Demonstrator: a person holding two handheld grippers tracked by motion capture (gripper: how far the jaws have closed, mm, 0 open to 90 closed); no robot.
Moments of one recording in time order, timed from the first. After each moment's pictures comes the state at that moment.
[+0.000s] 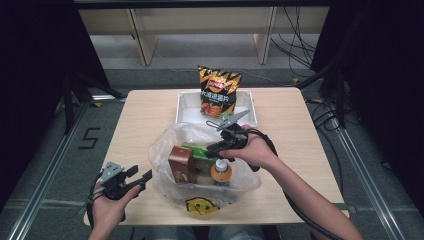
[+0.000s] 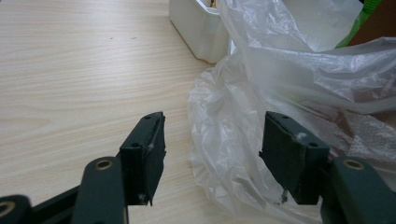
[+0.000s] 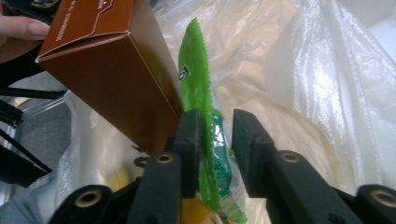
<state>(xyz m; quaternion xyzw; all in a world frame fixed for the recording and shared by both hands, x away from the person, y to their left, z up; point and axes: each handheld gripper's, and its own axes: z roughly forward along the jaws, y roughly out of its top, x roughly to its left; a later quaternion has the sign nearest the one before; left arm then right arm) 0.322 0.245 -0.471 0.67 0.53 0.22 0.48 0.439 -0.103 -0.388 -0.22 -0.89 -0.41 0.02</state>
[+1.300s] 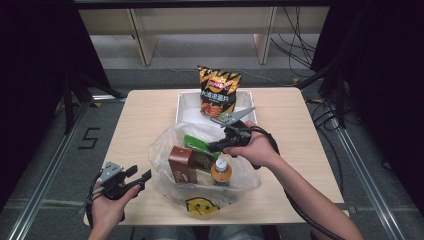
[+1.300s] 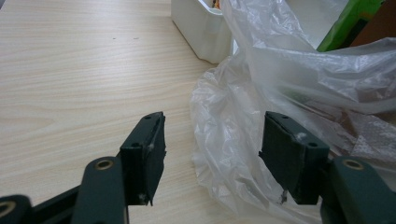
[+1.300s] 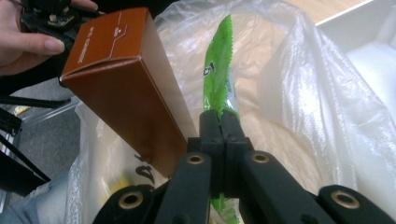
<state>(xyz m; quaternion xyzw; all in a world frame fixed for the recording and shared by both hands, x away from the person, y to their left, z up) 0.322 0.246 -0.471 0.67 0.53 0.22 0.47 0.437 -0.111 -0.377 -0.21 -0.88 -0.43 0.01</state>
